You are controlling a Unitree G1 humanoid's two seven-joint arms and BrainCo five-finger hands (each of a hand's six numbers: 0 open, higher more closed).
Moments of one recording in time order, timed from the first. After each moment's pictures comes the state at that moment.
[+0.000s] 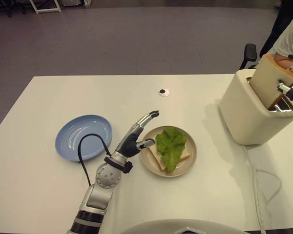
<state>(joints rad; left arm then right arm) 0.11 0.29 -0.18 -0.18 0.26 -0.37 -0.14 -0.29 -0.82 -0.24 0.18 -0.33 -0.24 0.11</state>
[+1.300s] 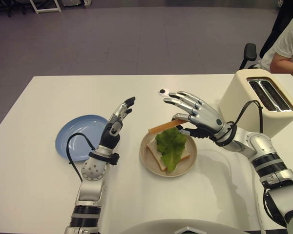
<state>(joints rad) 0.06 0.25 -0.01 -0.09 -0.06 -0.37 -0.23 -0.52 -0.54 0.40 0.43 -1.08 -0.96 -0.66</state>
